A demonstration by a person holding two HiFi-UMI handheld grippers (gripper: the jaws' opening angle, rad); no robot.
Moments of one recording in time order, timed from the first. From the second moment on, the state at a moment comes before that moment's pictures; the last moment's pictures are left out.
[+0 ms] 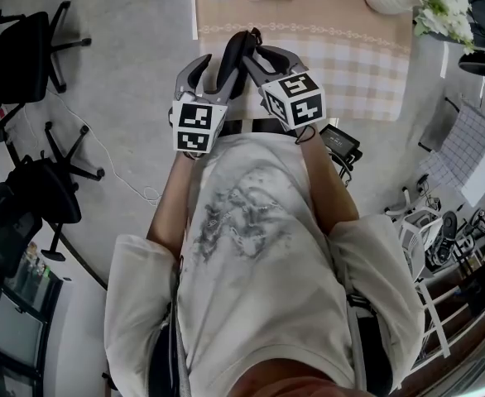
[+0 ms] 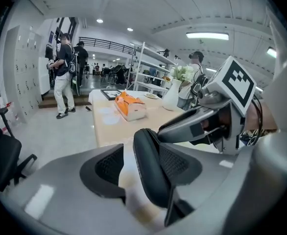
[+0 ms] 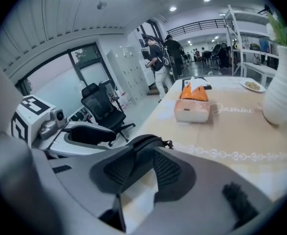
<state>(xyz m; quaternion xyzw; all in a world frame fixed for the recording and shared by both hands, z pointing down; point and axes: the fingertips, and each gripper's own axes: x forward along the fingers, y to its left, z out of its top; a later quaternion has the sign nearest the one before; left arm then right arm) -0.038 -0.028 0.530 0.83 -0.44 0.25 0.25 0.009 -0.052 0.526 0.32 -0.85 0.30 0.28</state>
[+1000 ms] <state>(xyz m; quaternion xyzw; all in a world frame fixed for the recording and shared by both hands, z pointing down) -0.029 -0.022 0.540 0.83 -0.43 0.28 0.23 0.005 -0.050 0.527 0.35 -0.82 0.30 0.34</state>
